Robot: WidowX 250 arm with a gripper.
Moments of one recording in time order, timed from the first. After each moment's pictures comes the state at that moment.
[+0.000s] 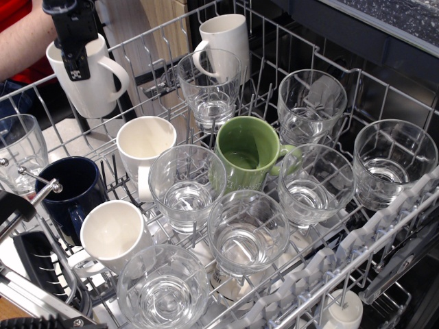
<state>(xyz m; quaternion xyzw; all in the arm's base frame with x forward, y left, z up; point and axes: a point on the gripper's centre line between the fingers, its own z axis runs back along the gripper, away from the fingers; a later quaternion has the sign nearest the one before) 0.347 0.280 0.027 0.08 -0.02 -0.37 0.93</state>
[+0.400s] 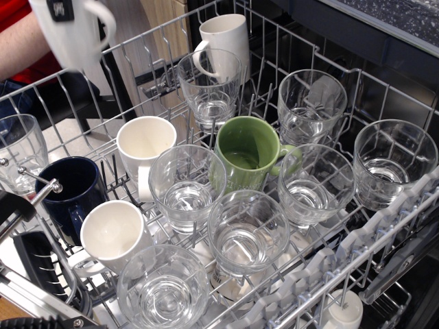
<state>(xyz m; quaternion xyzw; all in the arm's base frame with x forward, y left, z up) 0.372 0.289 0.105 0.07 -0.01 -0.37 0.93</state>
